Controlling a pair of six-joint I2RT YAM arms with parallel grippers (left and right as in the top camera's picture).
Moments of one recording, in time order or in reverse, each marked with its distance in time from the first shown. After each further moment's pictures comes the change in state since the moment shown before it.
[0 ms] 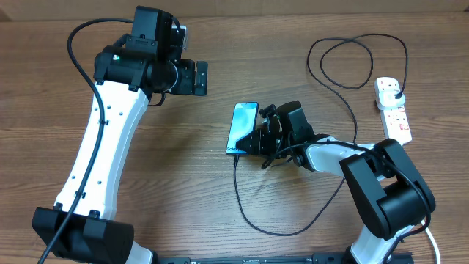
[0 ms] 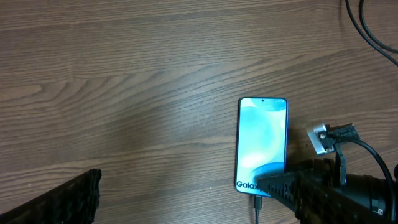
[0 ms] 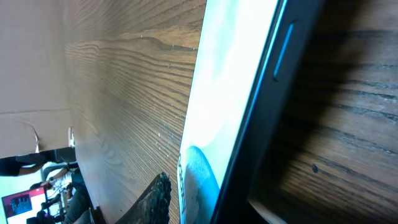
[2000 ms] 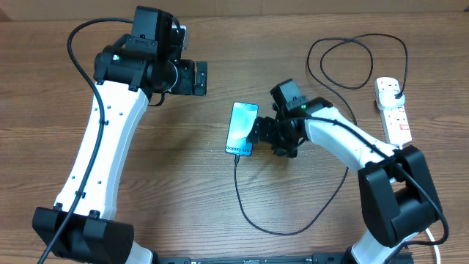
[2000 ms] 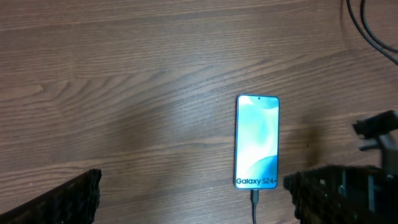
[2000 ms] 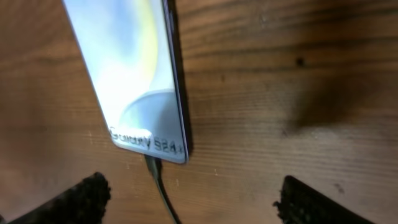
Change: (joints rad) left arm 0.000 0.000 0.000 0.000 -0.004 0.000; right arm 0.002 -0.053 0.416 -0.954 0.328 0.019
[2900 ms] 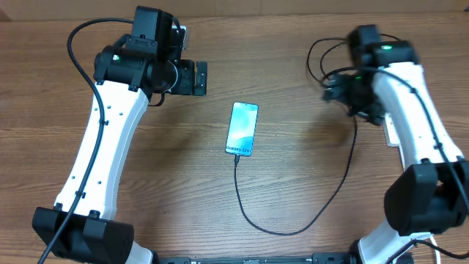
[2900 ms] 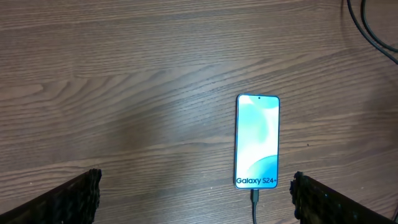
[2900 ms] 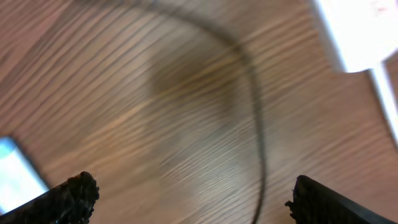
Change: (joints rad) left arm 0.000 0.000 0.000 -0.002 0.000 0.000; right arm -0.392 0.002 0.454 -0.575 0.462 -0.085
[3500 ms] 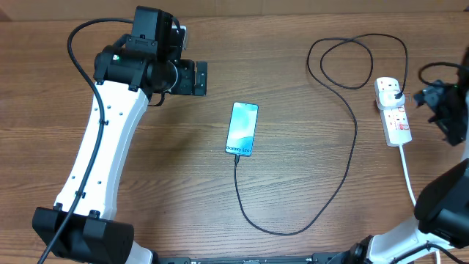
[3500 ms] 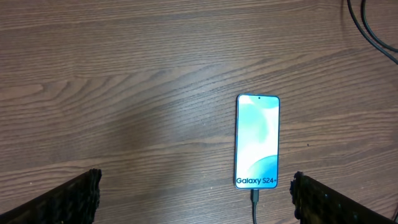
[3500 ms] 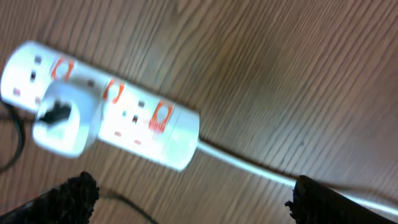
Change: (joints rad) left arm 0.000 0.000 0.000 0.000 0.000 0.000; right arm -0.509 0.000 -0.006 0.079 0.048 0.000
